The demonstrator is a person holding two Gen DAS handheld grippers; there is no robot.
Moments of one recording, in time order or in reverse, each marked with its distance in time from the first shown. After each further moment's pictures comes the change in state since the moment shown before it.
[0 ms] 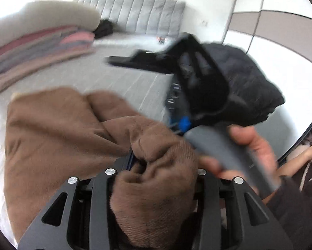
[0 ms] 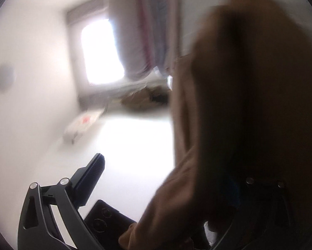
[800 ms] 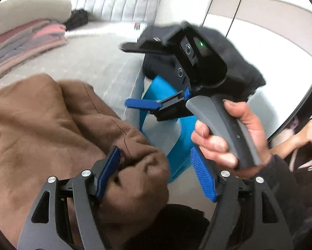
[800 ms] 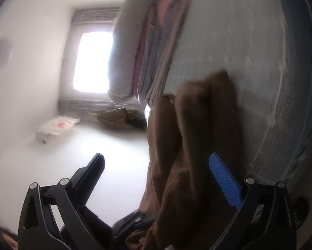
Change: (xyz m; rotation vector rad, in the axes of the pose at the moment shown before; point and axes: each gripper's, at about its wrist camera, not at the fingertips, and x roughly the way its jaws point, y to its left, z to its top) left arm 0.001 -0.017 -0.019 0.032 0.099 -0.142; right arm -0.090 0.013 -0.020 -0.177 -0.212 -0.239
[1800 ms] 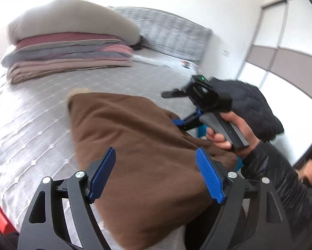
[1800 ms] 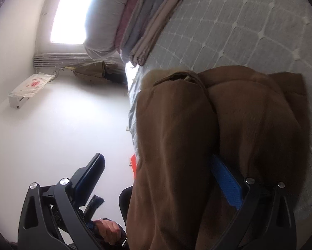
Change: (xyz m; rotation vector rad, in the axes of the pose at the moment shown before) left arm -0.137 0.133 -0.028 -0.236 -0.207 0.220; right arm 0.184 0.025 0.053 -0.015 0.400 -0.202
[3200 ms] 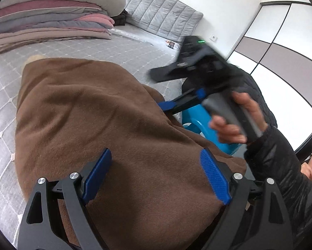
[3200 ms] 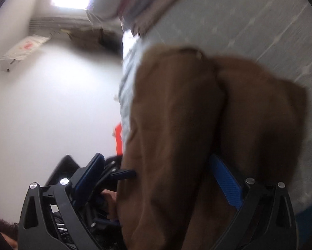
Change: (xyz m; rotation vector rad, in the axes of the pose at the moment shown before) left arm 0.135 -0.022 -0.009 -0.029 0.149 -0.192; right arm 0.003 0.006 -0.010 -0.137 0.220 -0.072
